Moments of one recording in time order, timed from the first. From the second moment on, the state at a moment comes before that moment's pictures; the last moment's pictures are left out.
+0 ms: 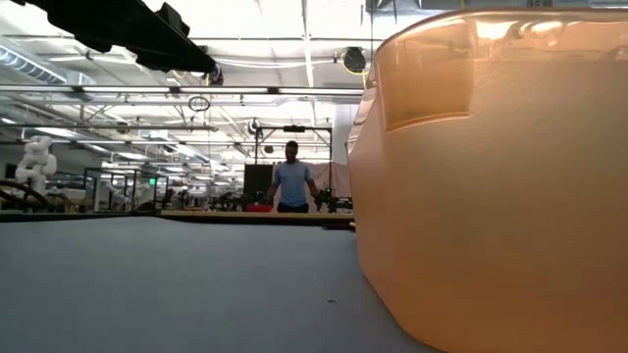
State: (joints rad) left arm -0.56 1.27 0.63 0.11 -0.45 -0.08; right arm 1.01 1.81 1.58 -1.56 0.00 1.74
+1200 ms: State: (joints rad) left arm 0.05 1.26 0.63 0.20 -0.16 0.30; right arm 0.96 1.80 1.53 -1.57 -0.02 1.78
